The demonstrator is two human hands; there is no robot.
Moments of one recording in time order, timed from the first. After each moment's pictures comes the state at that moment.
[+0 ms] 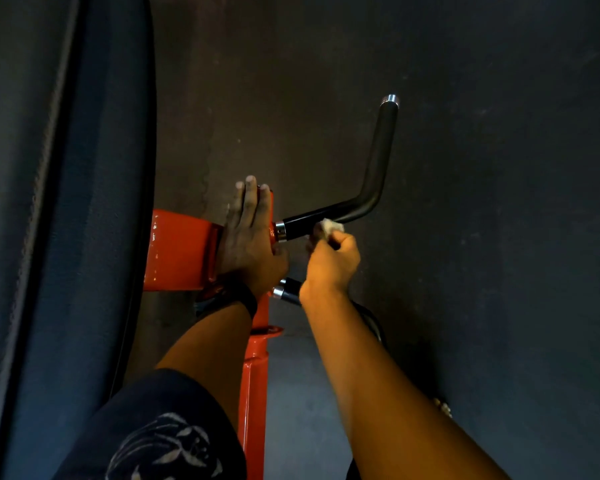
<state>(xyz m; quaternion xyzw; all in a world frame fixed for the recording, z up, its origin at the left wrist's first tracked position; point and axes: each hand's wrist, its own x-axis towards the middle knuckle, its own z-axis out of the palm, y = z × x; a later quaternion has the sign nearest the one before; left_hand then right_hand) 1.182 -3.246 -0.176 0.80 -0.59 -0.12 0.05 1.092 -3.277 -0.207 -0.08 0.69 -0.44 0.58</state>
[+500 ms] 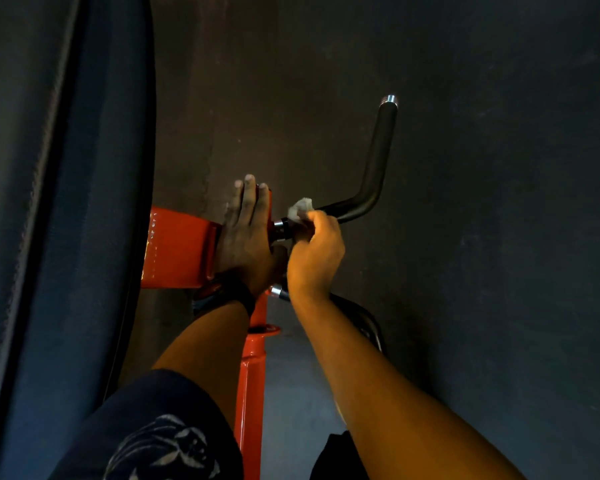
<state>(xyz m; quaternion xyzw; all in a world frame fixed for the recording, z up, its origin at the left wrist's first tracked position) 1.185 -3.249 -0.176 0.80 -0.58 -0.14 0.05 1.097 -3.269 -0.199 -0.51 0.65 -0.40 0.40</state>
